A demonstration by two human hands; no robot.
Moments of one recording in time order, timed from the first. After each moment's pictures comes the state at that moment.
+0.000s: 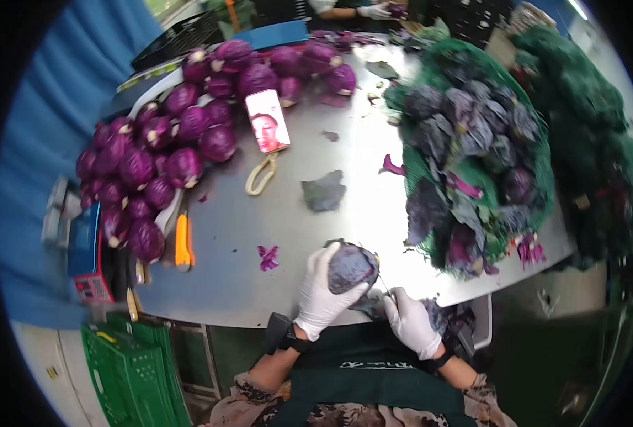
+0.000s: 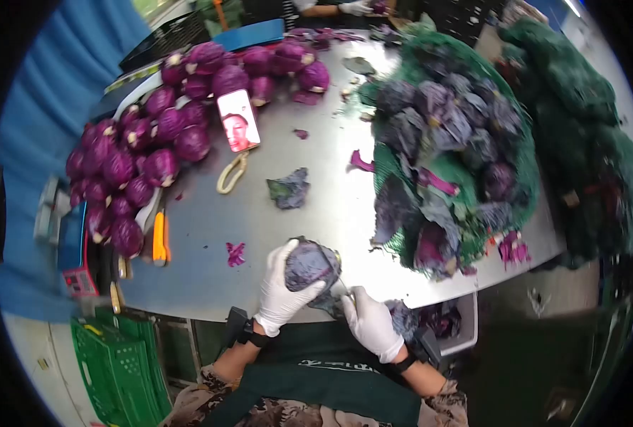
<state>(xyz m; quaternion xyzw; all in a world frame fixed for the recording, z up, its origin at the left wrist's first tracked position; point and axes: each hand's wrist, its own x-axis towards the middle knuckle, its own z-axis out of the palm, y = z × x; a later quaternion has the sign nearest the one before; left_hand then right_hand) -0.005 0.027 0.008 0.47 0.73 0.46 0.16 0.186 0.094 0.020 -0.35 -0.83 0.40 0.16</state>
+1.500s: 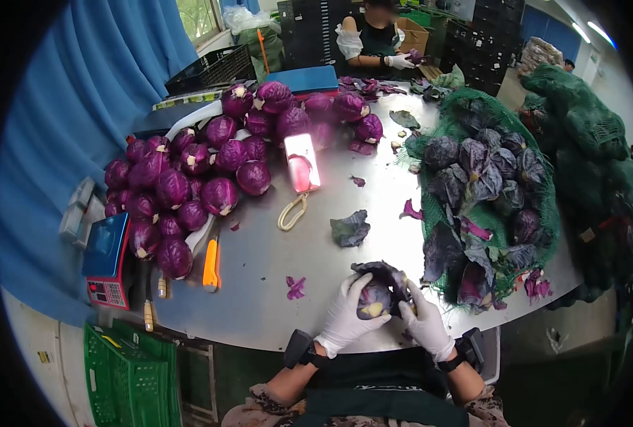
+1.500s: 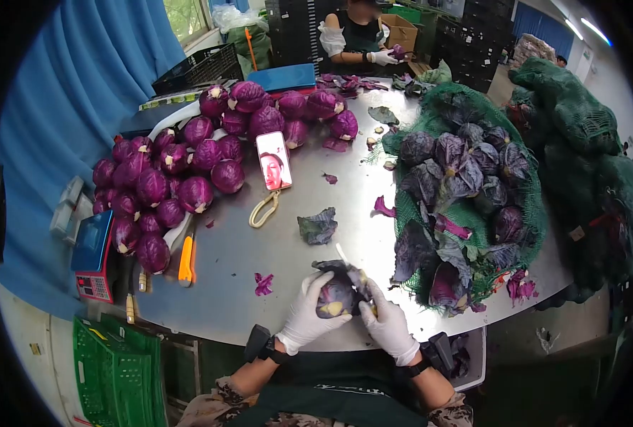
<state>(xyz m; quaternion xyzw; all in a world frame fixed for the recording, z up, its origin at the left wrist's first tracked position) -0.016 0.034 0.011 0.56 0.68 0.44 0.17 0.162 0.128 0.024 -0.37 -0.82 0.39 0.19</state>
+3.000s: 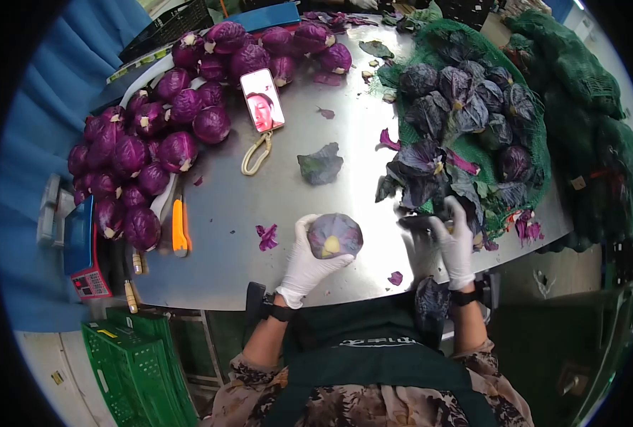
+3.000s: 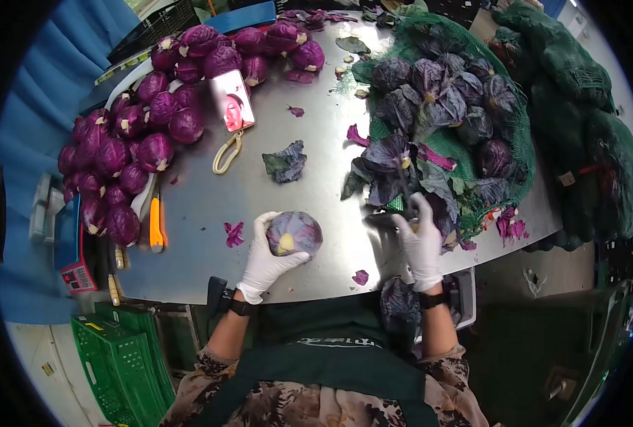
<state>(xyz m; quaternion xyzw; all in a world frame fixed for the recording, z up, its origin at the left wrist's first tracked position) -0.040 0.024 -0.001 0.40 0.66 0.54 0.35 0.201 0.179 0.024 -0.52 -0.72 0.31 0.34</state>
